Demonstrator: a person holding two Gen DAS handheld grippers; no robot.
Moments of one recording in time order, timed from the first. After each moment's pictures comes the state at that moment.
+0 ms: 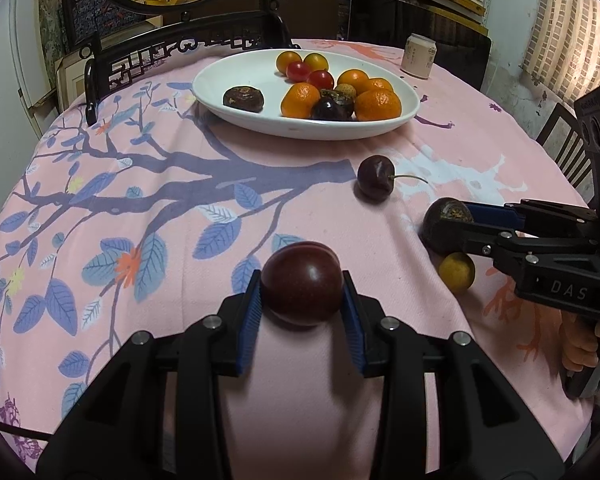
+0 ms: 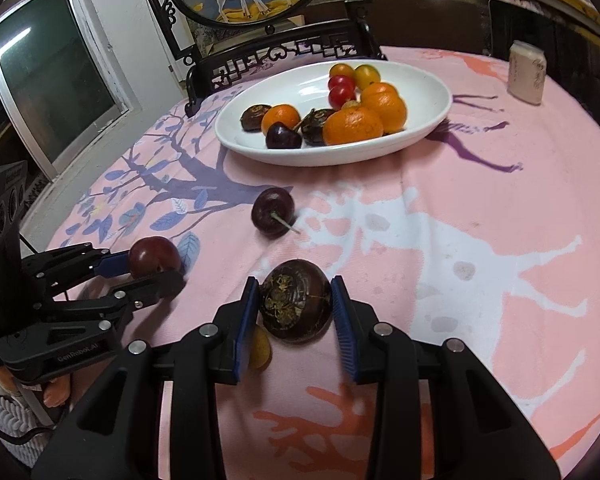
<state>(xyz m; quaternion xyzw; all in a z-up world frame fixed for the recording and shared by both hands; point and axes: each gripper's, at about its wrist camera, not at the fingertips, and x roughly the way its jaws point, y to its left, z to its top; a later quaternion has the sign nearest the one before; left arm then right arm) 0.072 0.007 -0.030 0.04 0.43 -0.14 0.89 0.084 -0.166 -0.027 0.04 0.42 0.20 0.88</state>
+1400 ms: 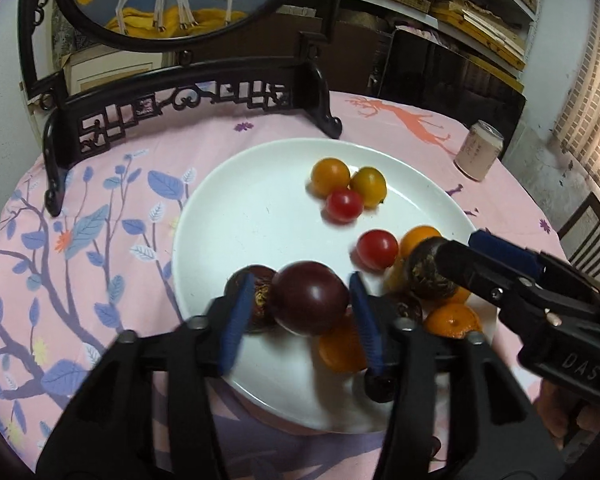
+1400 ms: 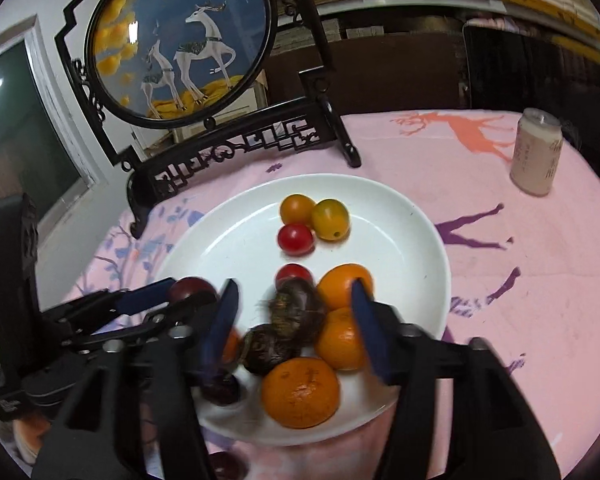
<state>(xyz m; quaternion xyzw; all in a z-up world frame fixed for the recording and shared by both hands) 0.247 -0.002 0.006 -0.03 0.40 -0.11 0.91 0.232 -0.172 0.022 0.08 0.35 0.15 0.92</state>
